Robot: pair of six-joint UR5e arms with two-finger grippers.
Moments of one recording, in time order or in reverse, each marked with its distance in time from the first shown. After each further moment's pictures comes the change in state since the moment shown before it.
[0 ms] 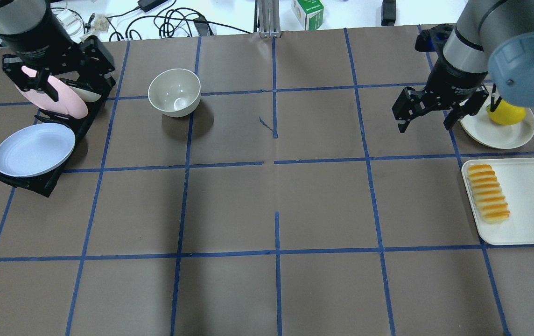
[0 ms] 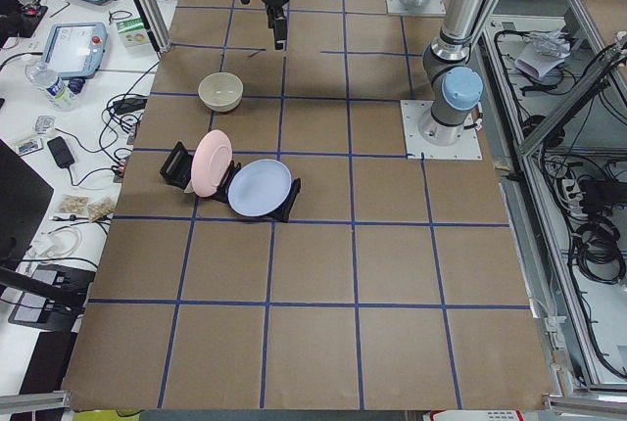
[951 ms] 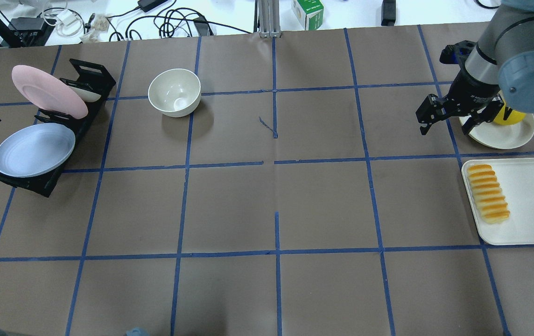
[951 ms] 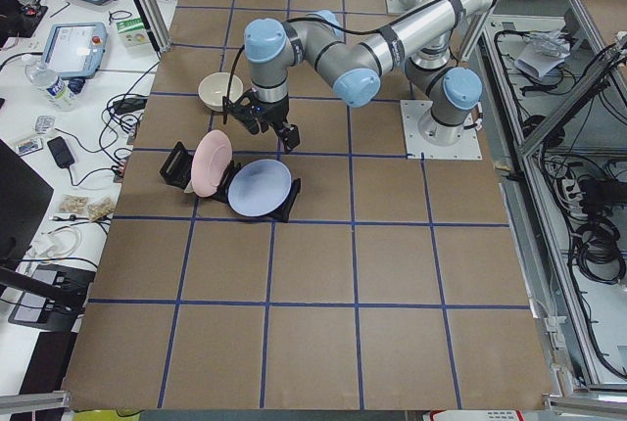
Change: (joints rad) left arm 0.441 -0.154 -0.076 0.179 0.004 0.003; right arm -0.109 0.113 0.026 -0.139 -0.025 -0.045
